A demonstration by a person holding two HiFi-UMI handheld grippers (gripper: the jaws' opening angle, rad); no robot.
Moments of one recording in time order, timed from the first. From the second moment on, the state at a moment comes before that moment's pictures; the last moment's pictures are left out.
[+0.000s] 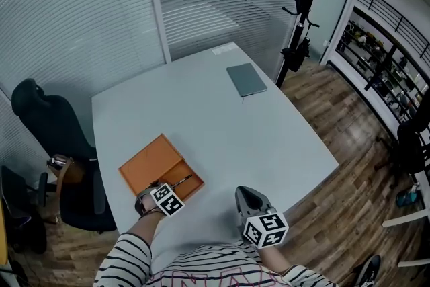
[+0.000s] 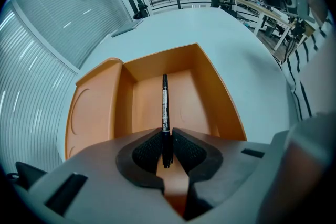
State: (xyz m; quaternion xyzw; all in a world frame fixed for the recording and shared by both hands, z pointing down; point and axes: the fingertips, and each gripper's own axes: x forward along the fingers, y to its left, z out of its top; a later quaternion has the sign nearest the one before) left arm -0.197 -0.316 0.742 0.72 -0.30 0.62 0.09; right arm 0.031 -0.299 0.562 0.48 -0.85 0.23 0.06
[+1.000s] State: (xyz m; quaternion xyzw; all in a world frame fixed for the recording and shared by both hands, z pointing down) left arm -0.195 -0.319 0.734 0.74 -0.33 0.57 0.13; right arm 0.034 -0.297 0.560 0.48 -0.85 0.23 0.05
